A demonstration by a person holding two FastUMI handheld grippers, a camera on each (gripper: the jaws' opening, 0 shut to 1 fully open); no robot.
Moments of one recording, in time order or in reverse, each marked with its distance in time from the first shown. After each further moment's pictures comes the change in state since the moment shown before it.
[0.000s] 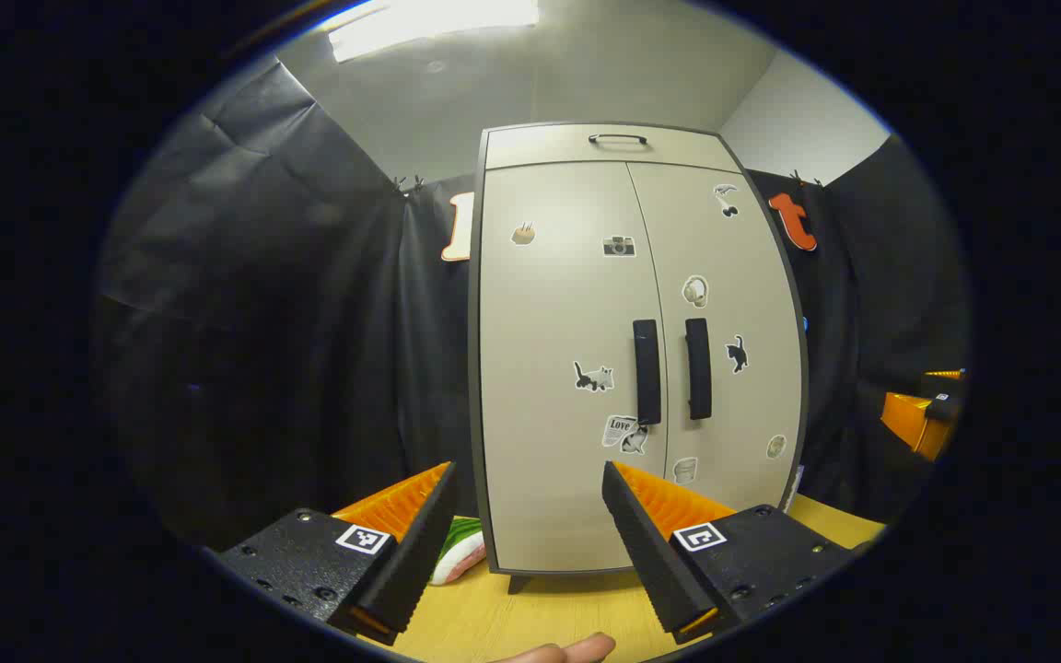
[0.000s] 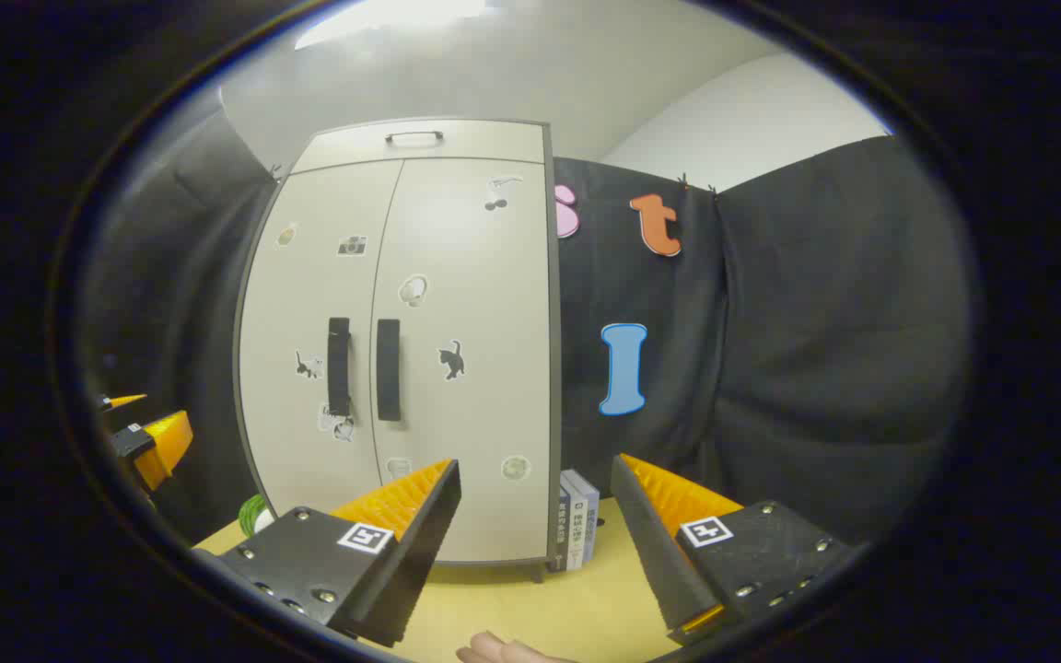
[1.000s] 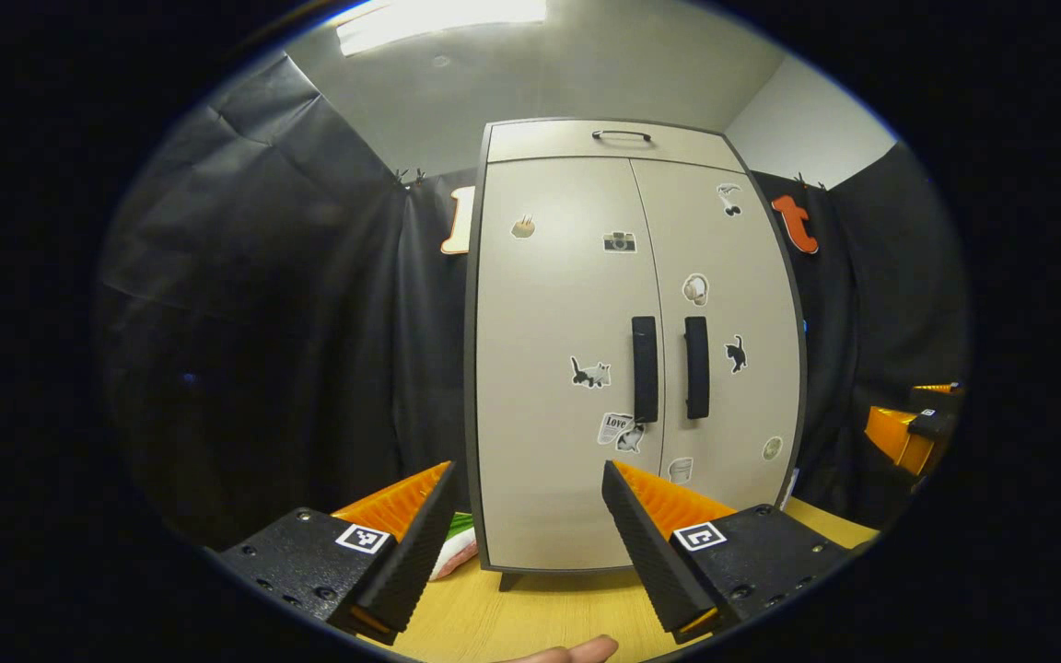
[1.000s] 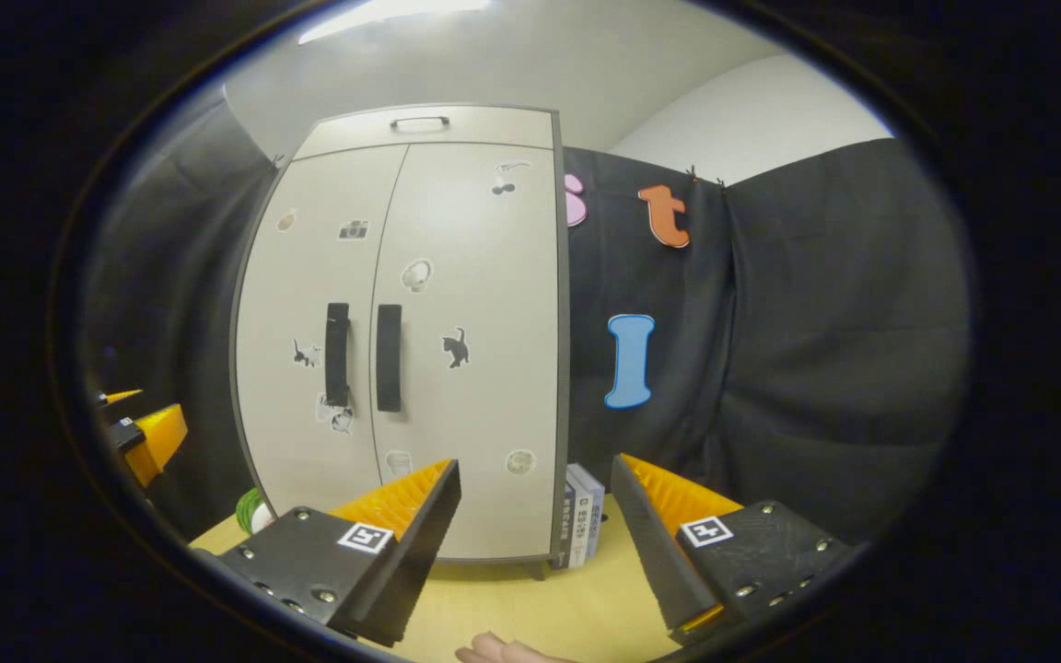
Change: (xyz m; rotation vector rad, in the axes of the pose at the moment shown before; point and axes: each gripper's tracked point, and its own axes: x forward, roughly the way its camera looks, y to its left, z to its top) left arm 0.005 -0.005 0.006 -0.015 -0.004 -0.004; right arm 0.025 0.011 -0.006 -0.011 0.028 0.019
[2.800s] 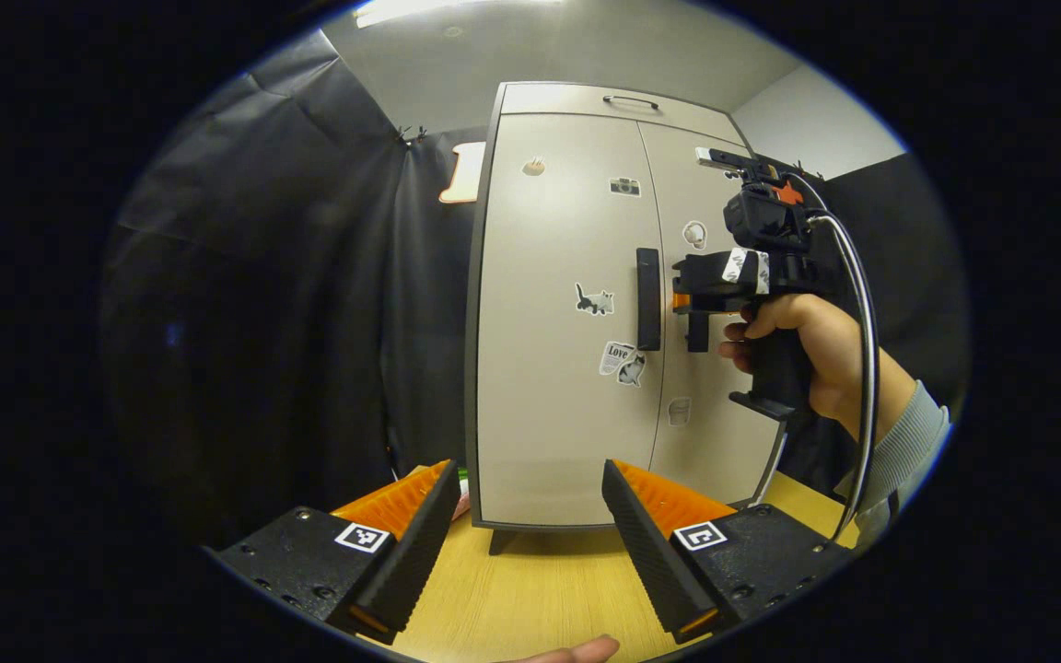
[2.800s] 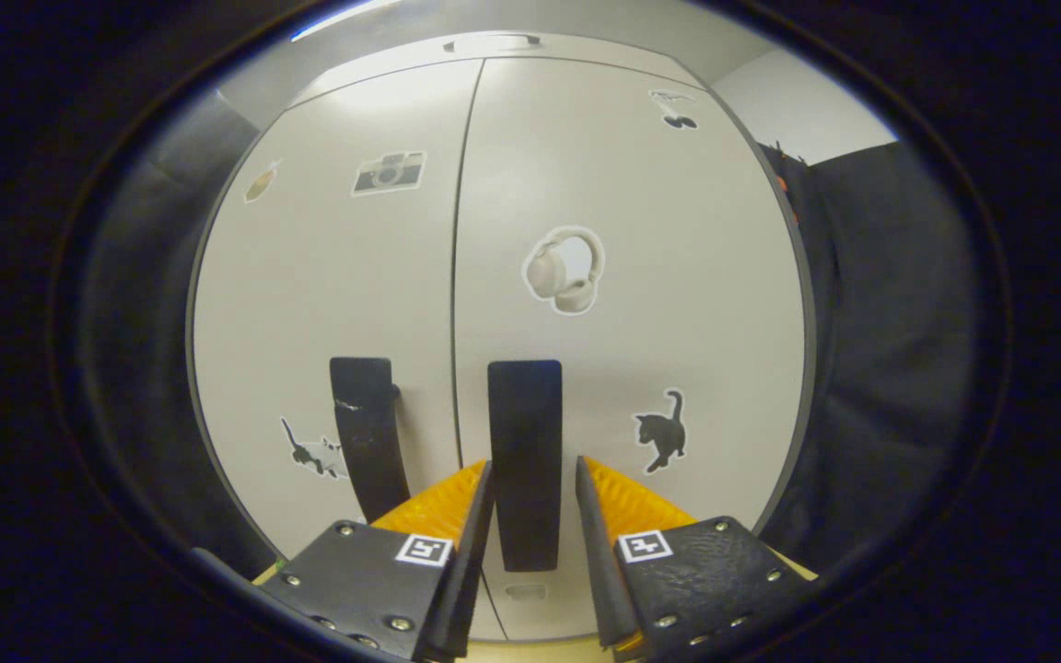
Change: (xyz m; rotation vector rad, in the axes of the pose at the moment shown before) left arm -0.024 0.010 -0.080 -0.054 0.136 -0.085; right arm 0.200 0.197 0.034 0.058 0.042 0.173
